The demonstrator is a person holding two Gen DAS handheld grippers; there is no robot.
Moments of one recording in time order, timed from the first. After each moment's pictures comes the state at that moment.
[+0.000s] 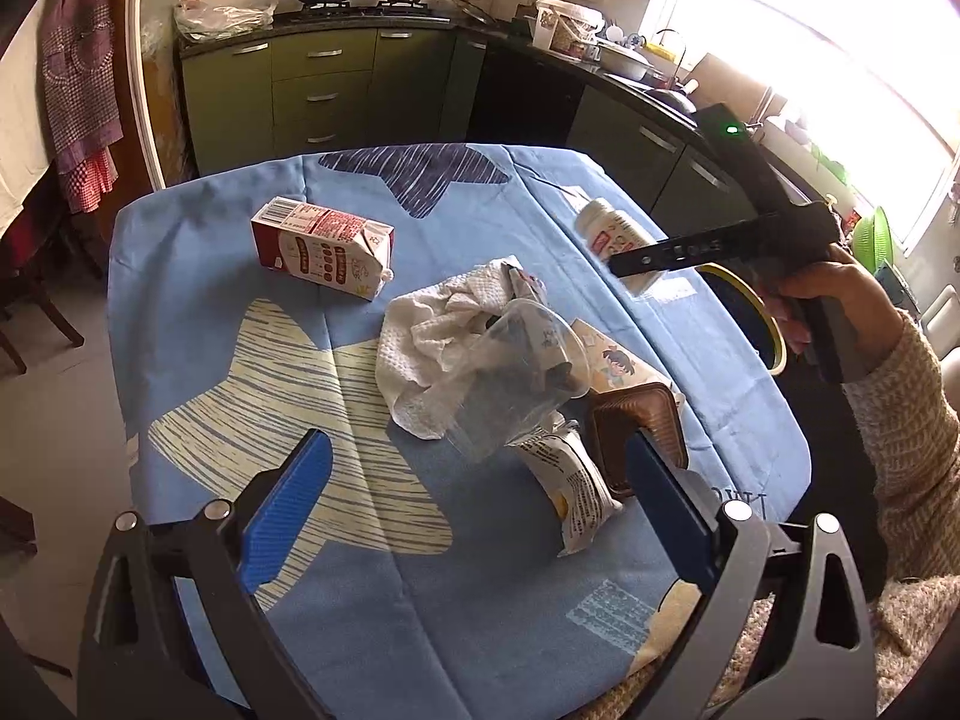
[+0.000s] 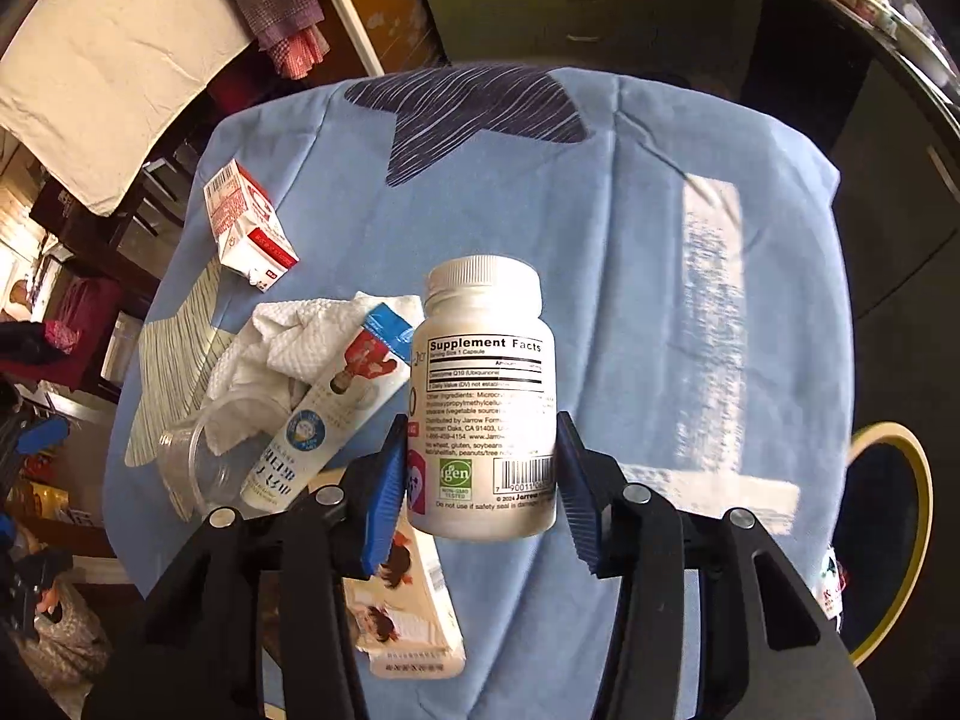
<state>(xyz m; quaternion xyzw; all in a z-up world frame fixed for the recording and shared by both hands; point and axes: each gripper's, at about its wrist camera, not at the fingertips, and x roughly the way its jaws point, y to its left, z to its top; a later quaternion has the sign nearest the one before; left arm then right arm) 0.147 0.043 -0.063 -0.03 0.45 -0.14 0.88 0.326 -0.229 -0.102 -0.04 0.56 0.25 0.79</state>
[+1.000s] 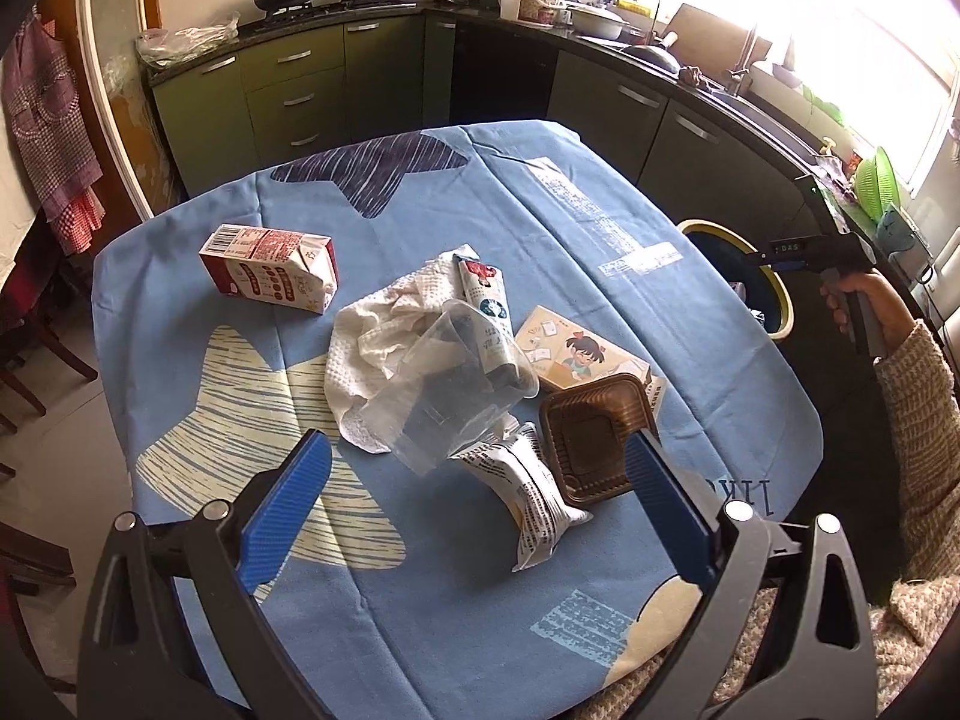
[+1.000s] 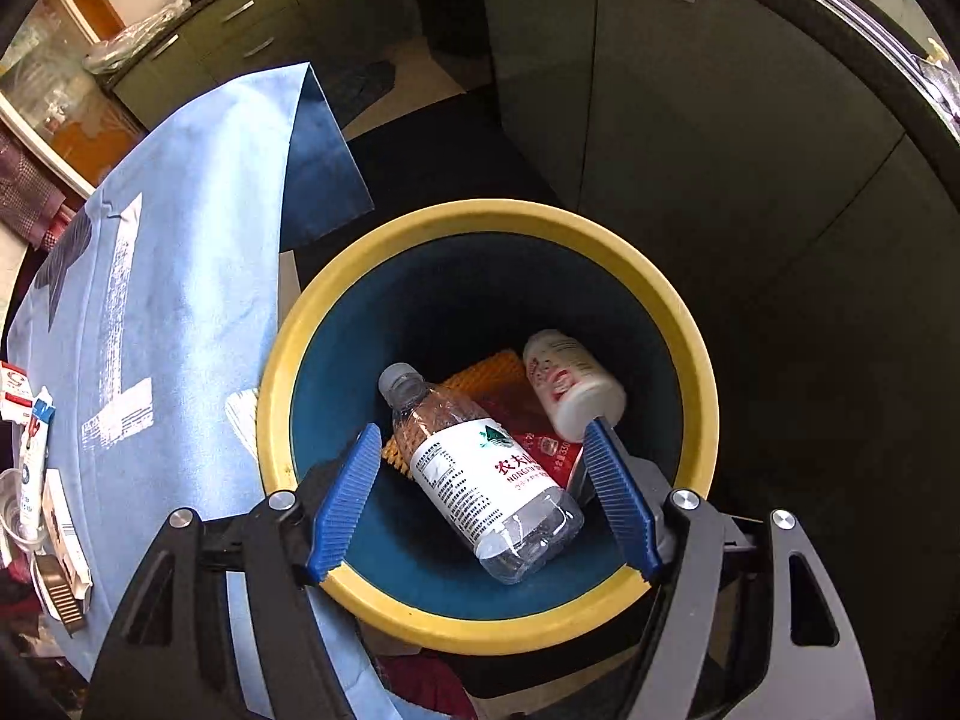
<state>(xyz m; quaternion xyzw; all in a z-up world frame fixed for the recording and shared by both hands) 0.158 -0.012 -0.059 0.04 0.47 -0.14 0.87 0.316 -0.546 -0.164 0.10 0.58 -0.02 0.81</state>
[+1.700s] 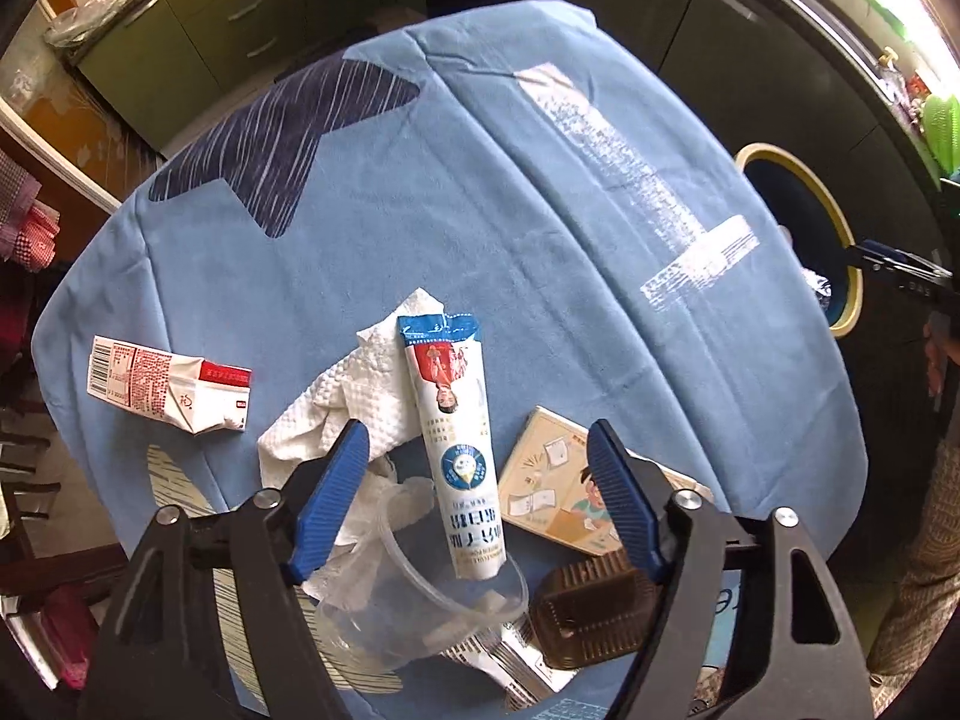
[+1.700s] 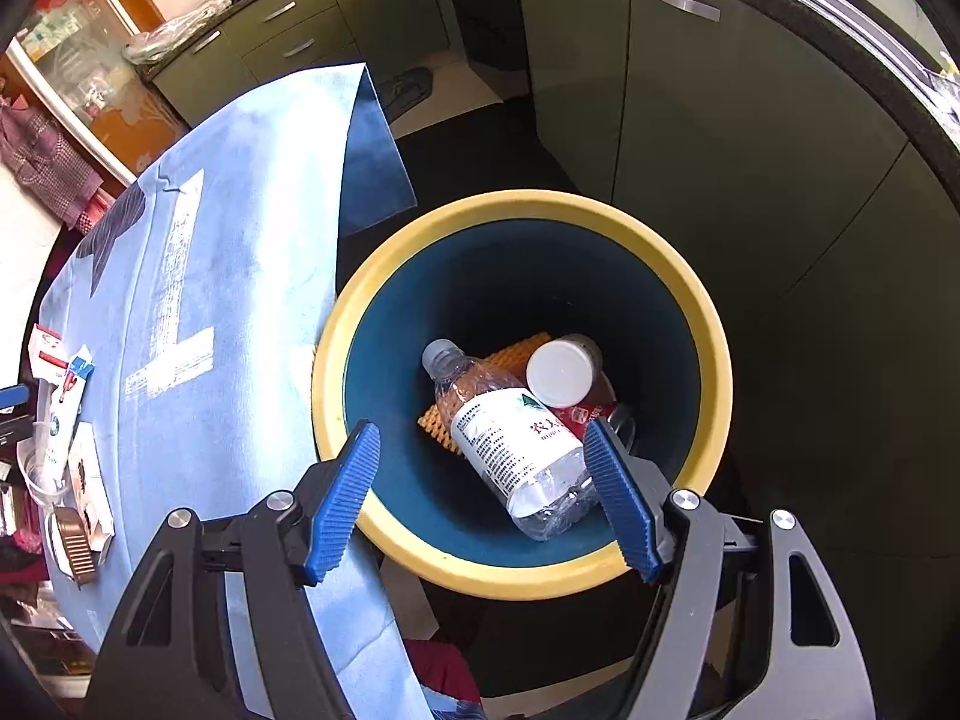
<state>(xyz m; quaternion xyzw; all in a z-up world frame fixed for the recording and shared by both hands) 0.322 -0.096 -0.108 0.12 0.63 -0.13 0.76 0.288 -0.534 -0.147 0.10 0.56 0.02 0.82</state>
